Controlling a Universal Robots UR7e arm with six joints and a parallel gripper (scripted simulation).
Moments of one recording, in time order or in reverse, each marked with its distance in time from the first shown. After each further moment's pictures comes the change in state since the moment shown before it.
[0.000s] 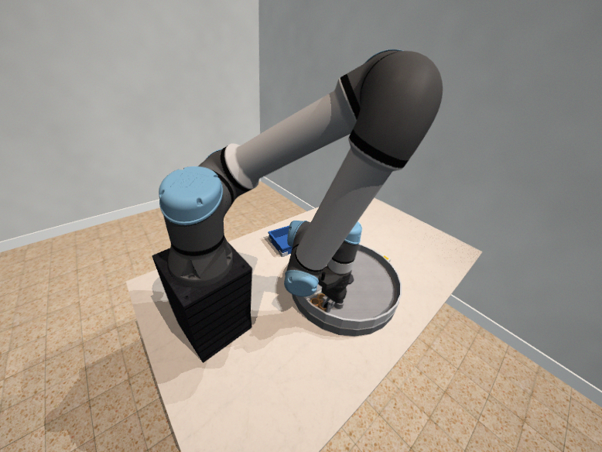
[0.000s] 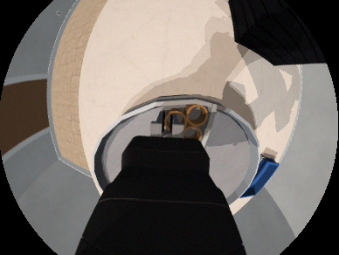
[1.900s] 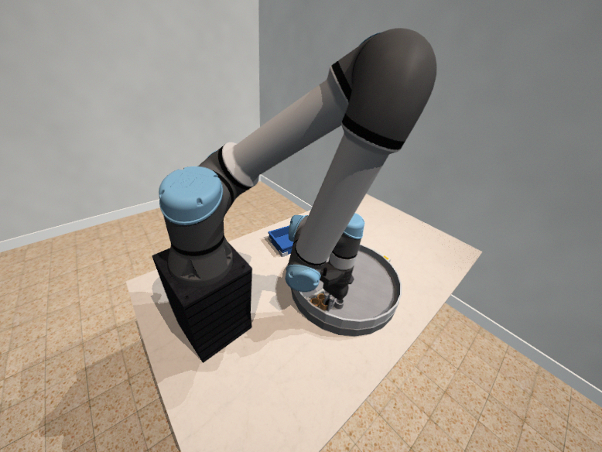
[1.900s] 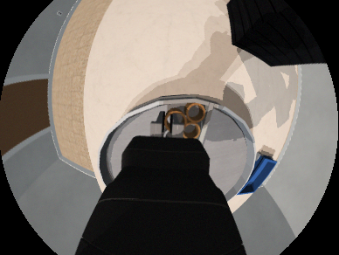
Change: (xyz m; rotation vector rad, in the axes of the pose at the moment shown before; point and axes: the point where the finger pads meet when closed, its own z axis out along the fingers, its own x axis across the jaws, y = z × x) arm -0.003 0.000 -0.019 0.000 0.000 0.000
